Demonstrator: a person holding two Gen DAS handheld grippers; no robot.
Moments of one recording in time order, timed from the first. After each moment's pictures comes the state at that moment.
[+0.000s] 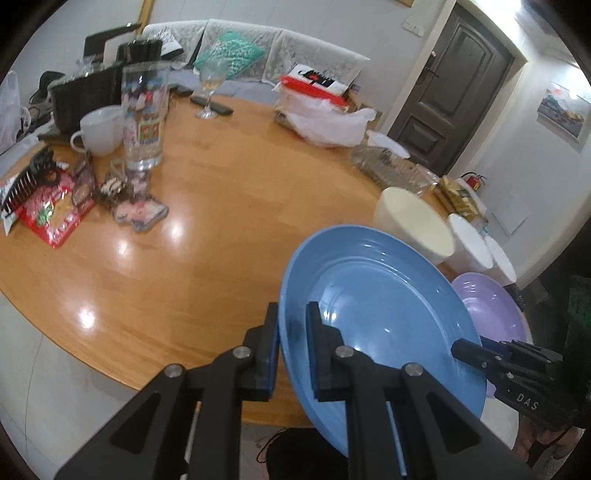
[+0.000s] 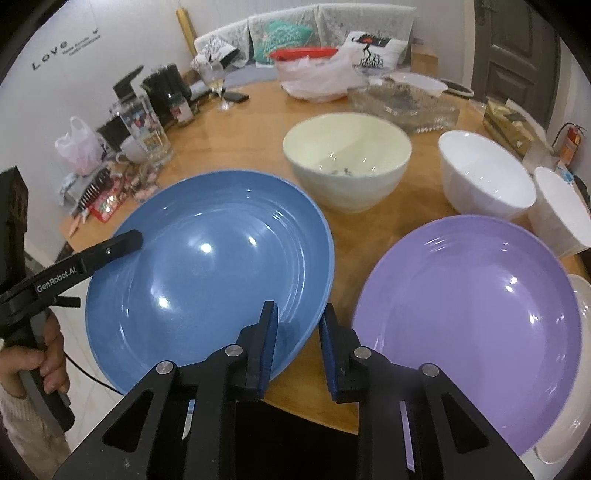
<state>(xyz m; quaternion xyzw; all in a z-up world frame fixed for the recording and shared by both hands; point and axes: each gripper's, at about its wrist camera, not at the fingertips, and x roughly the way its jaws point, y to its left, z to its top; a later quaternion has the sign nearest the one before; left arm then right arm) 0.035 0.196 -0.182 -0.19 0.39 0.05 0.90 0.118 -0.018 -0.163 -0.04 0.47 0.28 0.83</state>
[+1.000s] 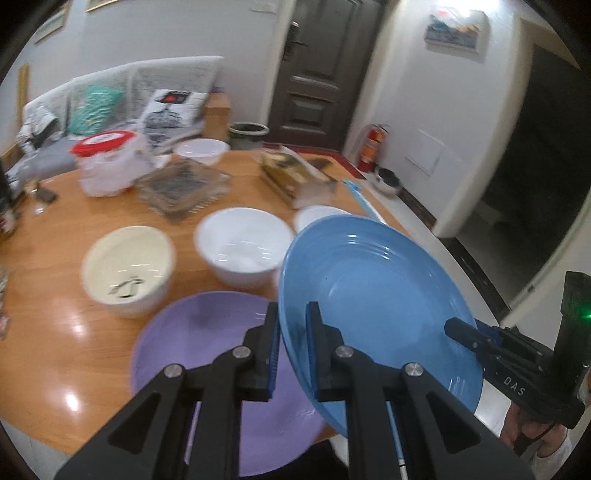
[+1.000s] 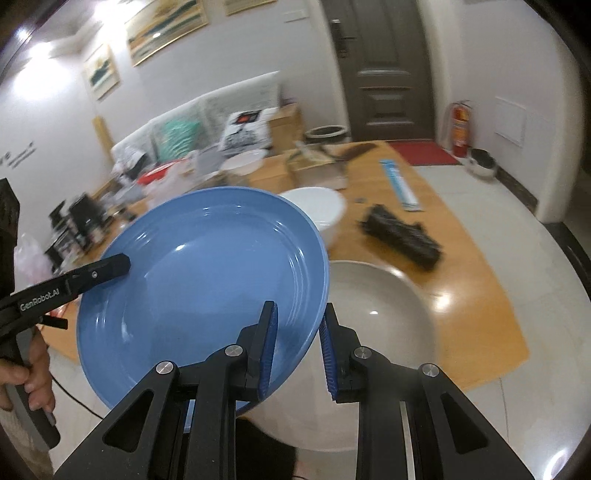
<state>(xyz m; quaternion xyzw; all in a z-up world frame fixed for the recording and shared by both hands) 0.120 -0.100 -0.112 -0.06 0.38 -0.12 0.91 0.110 -0.312 -0.129 0.08 0.38 0.11 0.92</state>
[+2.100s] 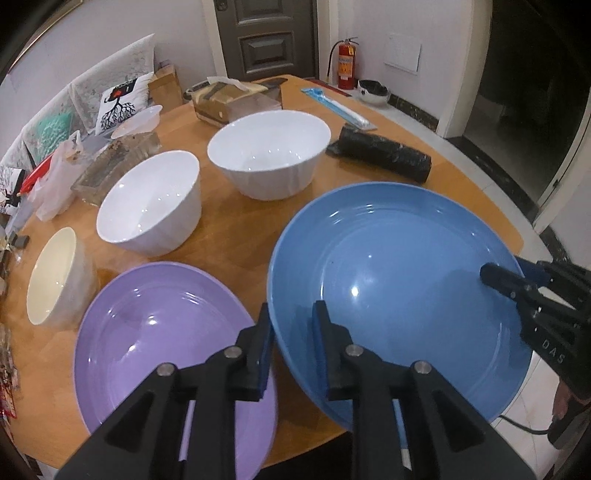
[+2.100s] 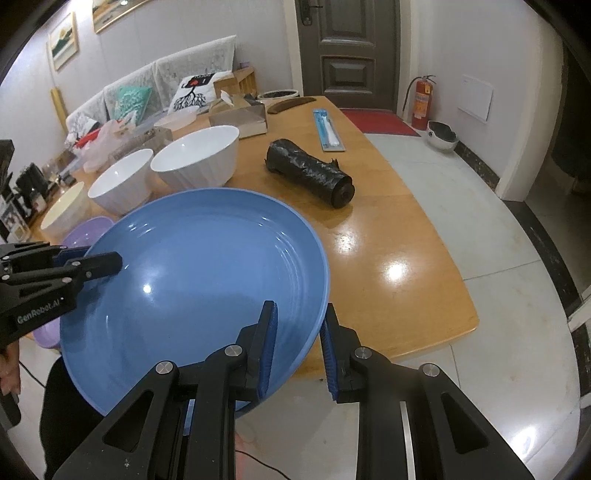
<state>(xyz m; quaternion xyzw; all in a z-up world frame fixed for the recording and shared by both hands) 0.150 -0.200 -0.190 0.11 0.48 -0.13 0.86 0.116 -0.359 -0.189 0.02 0.45 0.04 0.89</state>
